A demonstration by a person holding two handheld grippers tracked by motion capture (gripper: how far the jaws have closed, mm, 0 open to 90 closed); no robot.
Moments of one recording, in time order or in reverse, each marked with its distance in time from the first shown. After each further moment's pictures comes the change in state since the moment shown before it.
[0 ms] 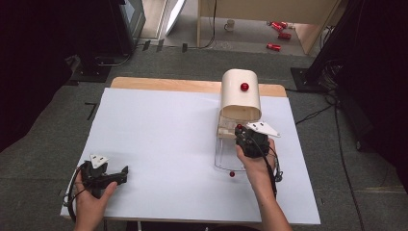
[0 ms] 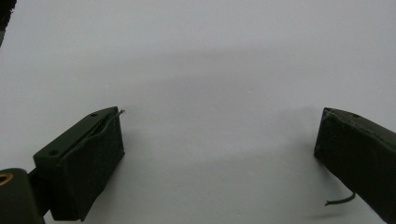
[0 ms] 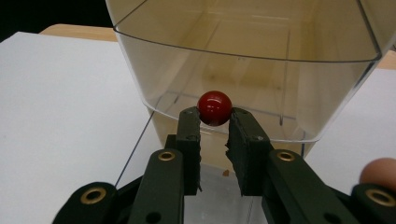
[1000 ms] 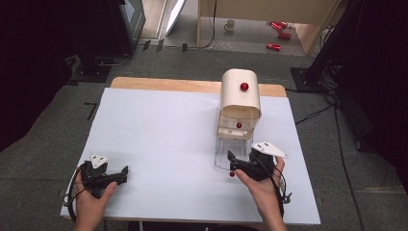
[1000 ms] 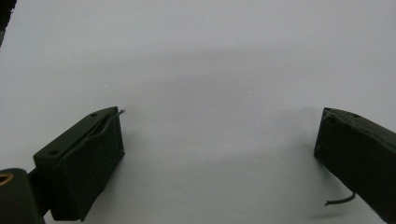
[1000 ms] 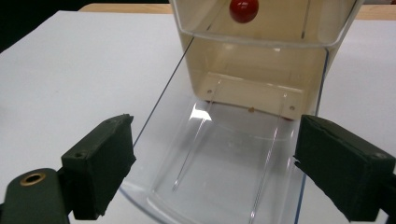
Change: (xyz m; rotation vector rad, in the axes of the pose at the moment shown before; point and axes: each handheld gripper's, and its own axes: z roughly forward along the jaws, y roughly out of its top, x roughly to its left) left arm 0.000 0.000 0.000 0.001 0.000 0.001; right arm 0.001 -0.041 -0.040 0.050 0.100 0.028
